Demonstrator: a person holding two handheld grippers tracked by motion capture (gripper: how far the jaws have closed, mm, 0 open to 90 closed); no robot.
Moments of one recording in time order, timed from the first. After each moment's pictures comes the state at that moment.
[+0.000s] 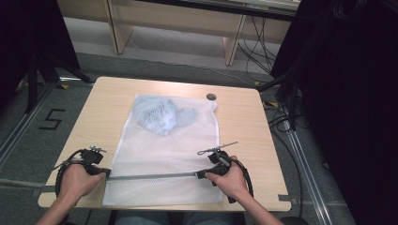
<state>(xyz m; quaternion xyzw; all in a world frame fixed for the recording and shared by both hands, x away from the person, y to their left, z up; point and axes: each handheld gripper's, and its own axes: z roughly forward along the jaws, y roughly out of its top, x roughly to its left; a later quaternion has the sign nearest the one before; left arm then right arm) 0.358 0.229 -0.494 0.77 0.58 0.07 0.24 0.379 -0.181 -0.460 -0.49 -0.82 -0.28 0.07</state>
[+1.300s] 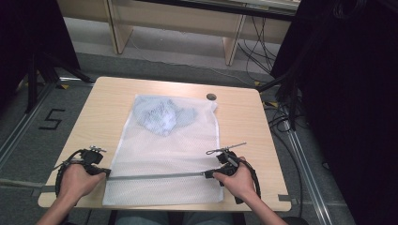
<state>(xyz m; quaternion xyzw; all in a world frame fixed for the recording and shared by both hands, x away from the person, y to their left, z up) 0.357 0.229 -0.494 0.77 0.58 0.07 0.24 0.380 -0.205 -0.462 -0.50 -0.82 -0.29 0.05</state>
